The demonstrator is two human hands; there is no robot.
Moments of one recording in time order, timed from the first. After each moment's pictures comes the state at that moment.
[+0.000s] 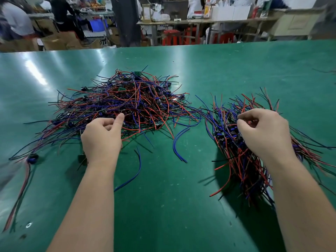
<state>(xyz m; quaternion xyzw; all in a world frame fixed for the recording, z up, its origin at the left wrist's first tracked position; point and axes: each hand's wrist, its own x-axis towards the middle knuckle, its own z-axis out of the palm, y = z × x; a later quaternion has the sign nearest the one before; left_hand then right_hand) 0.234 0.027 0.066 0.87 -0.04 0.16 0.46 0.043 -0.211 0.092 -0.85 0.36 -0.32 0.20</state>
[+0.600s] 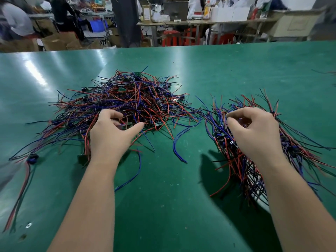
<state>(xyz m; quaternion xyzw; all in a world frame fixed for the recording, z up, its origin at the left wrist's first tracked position) 0.226 0.021 0.074 0.88 -0.12 0.12 0.44 0.050 -0.194 0.092 -0.83 0.32 -0.37 0.29</state>
